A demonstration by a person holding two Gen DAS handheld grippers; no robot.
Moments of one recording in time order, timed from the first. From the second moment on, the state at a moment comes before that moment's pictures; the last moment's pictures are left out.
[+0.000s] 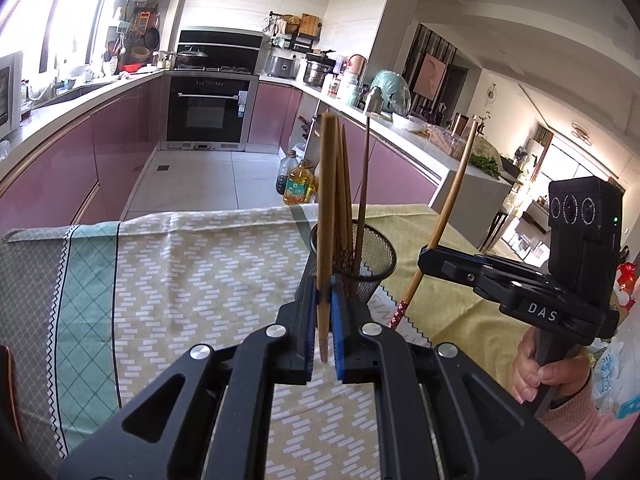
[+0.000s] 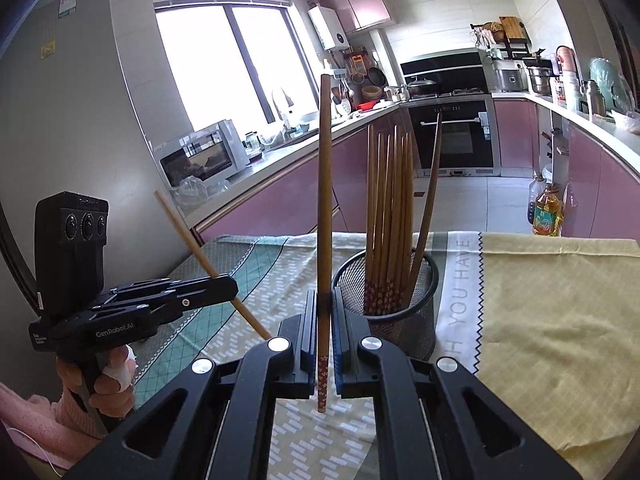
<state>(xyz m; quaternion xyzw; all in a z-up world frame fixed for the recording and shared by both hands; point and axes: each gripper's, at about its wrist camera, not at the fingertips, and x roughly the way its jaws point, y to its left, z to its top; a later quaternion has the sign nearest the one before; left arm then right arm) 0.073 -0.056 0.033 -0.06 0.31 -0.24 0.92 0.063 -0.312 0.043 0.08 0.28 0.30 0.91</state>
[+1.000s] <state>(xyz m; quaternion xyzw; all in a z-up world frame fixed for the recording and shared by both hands) 0.084 -0.067 0.107 -0.06 0.23 -0.27 0.93 0.094 -0.318 0.094 0.07 0.23 0.29 0.93</state>
